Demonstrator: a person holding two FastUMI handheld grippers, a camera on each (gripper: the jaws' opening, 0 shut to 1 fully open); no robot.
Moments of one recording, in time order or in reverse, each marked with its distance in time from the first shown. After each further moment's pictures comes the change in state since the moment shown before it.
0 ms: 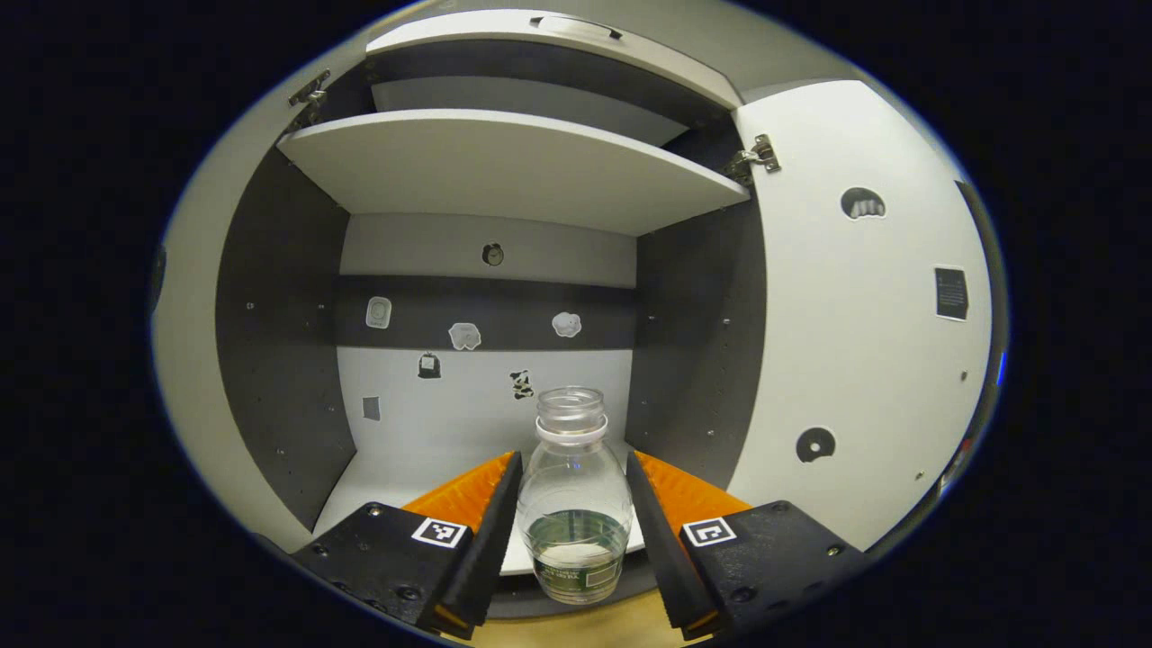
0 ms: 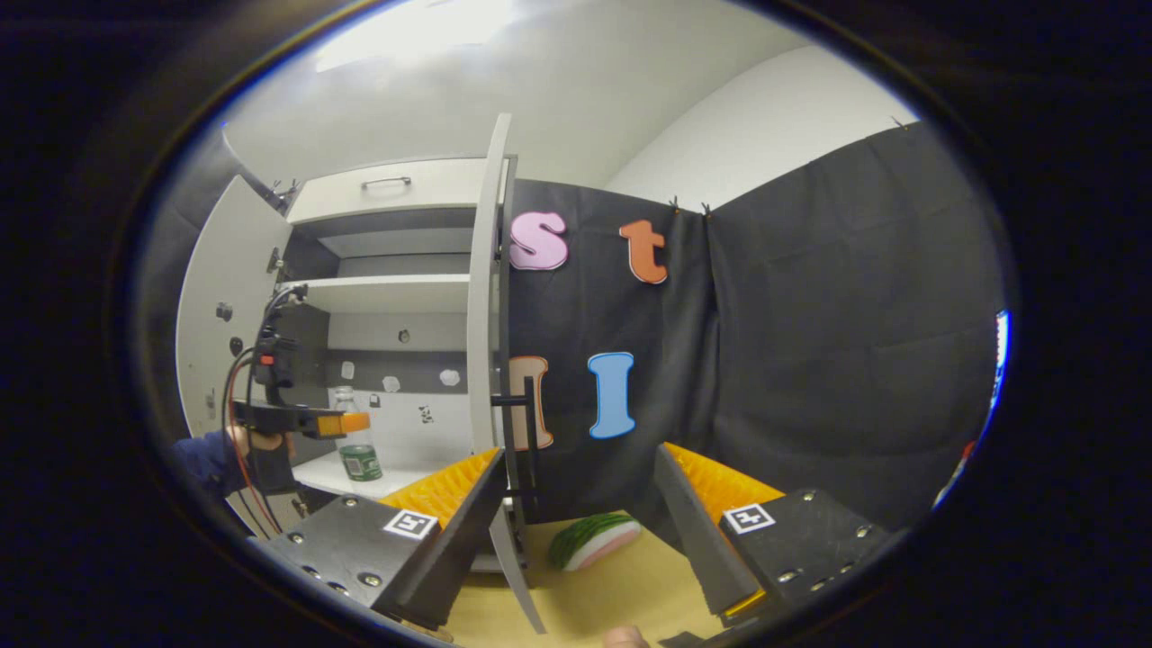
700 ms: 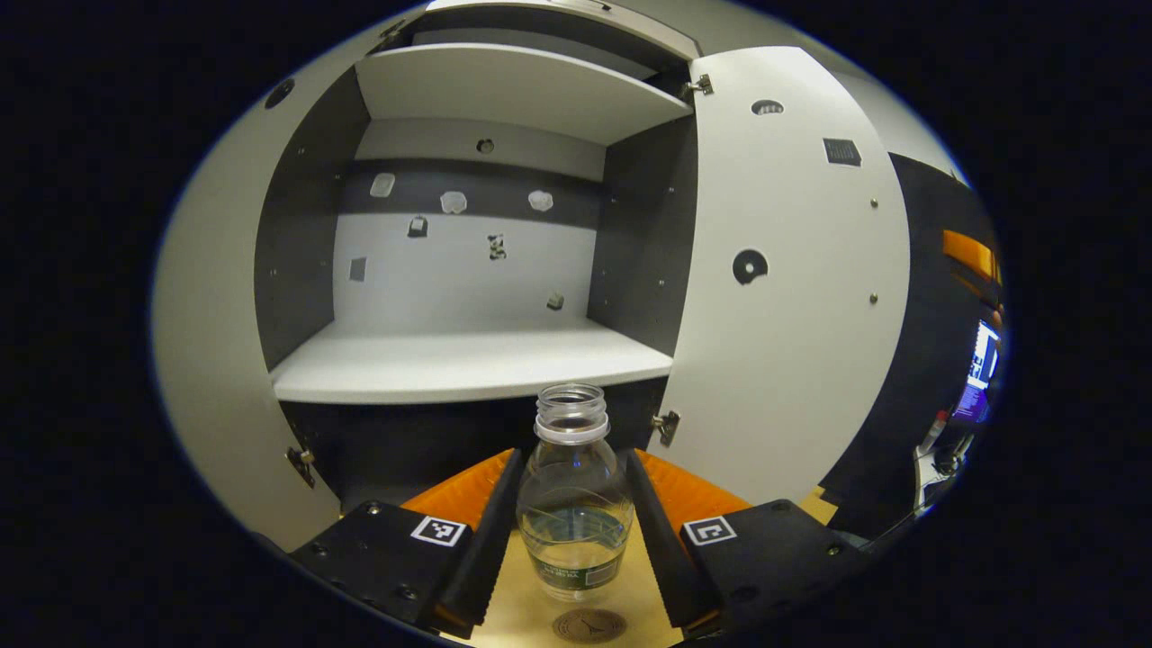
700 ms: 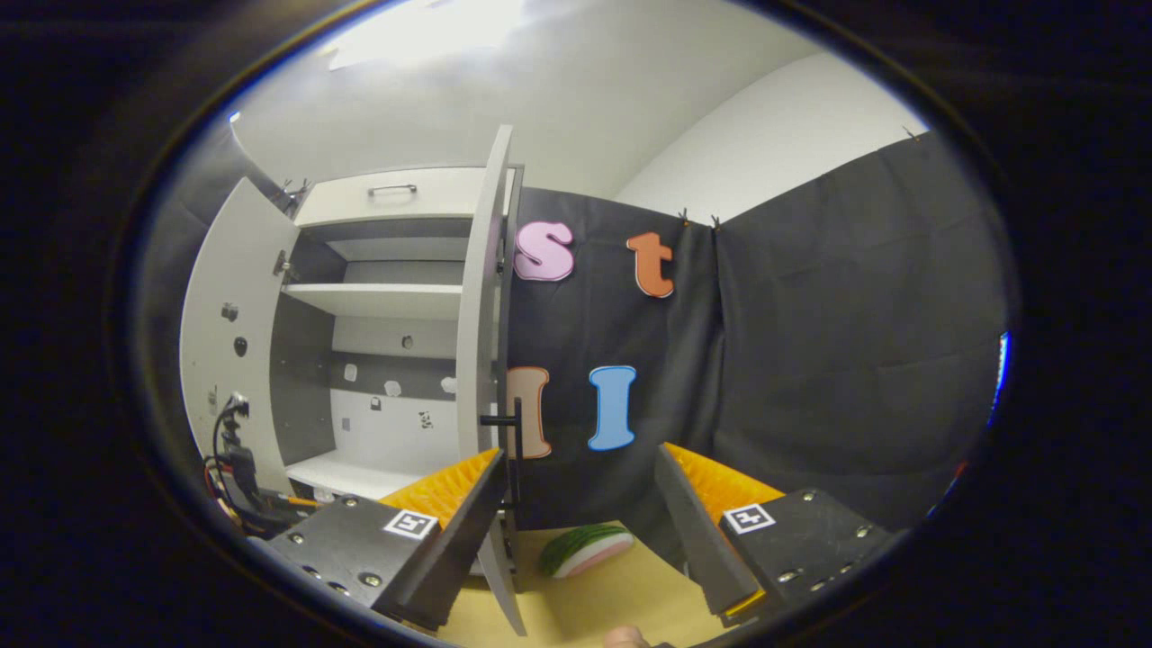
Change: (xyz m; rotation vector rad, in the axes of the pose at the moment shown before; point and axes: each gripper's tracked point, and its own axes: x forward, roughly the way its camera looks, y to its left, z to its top) left arm -0.090 -0.031 -0.184 -0.079 0.230 -0.095; right arm 0.005 -0.015 0.020 -0.031 -0.034 0.019
